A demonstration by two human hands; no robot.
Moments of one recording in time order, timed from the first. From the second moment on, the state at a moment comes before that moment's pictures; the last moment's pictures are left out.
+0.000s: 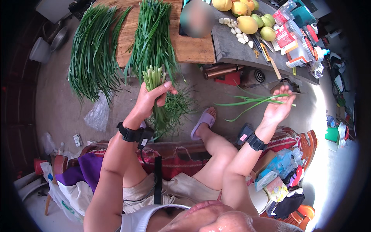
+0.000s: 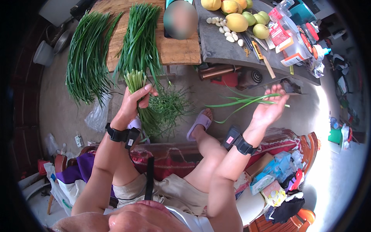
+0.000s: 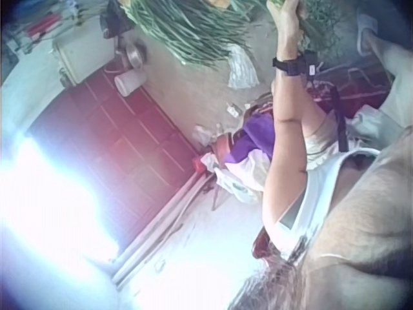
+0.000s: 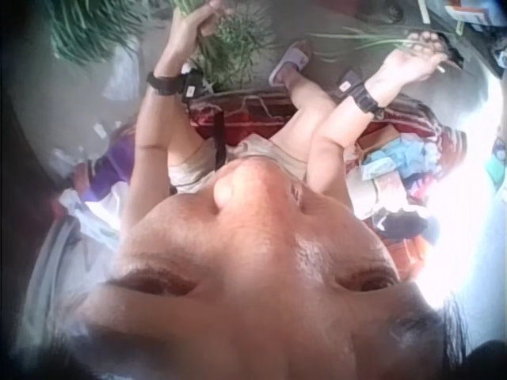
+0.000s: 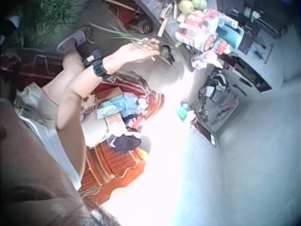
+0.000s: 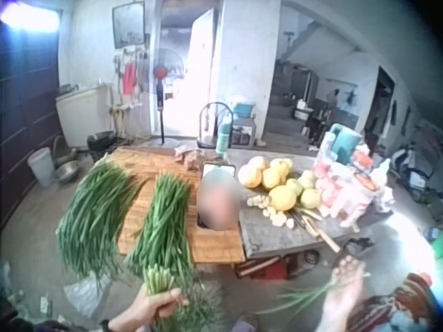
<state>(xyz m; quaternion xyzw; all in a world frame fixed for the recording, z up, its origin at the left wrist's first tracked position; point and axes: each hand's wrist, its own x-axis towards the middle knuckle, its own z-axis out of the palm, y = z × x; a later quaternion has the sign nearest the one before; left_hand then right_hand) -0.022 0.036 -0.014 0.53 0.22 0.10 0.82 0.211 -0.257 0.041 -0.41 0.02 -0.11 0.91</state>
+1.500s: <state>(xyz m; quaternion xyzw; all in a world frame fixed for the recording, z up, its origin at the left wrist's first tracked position) -0.005 0.006 -0.002 0.61 0.19 0.08 0.77 0.114 -0.119 0.020 -0.60 -0.17 0.37 0.69</state>
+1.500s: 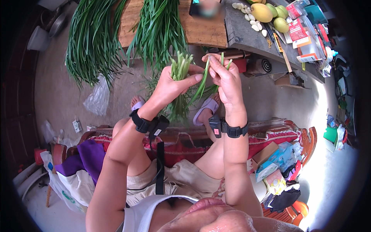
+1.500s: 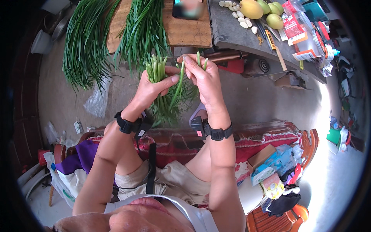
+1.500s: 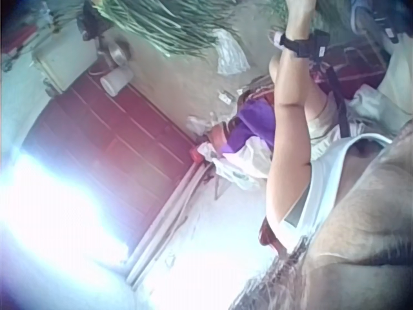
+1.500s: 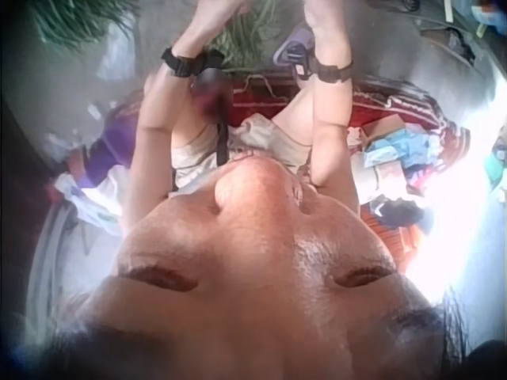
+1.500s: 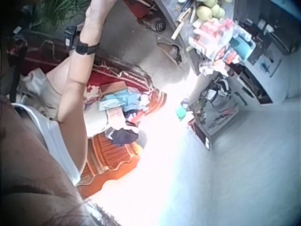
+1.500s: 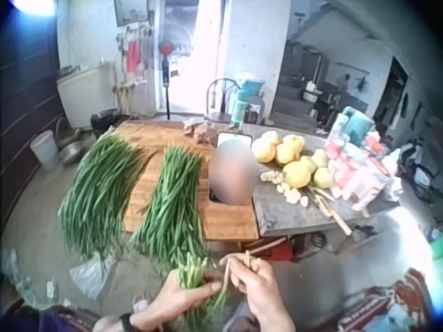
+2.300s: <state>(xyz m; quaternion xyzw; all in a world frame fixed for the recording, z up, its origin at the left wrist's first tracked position) -0.006 0.004 -0.004 0.65 0.18 0.12 0.73 0.111 -0.120 0.017 -0.63 -0.15 0.39 0.65</state>
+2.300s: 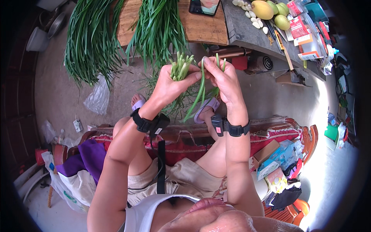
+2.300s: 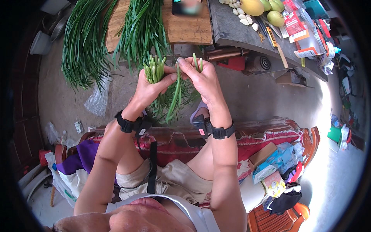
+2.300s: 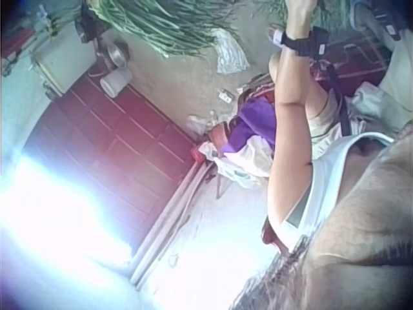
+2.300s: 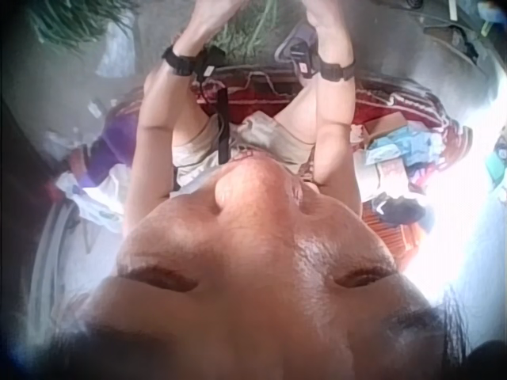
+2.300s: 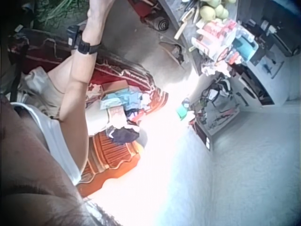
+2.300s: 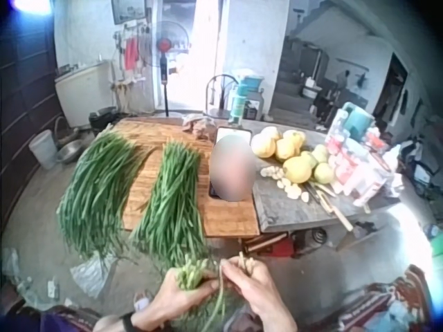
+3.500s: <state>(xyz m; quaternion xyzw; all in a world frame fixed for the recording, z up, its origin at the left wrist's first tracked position) -0.021 0.010 0.003 0.56 0.07 0.06 0.82 0.105 -0.133 0.018 -0.36 -0.08 0.63 0.69</state>
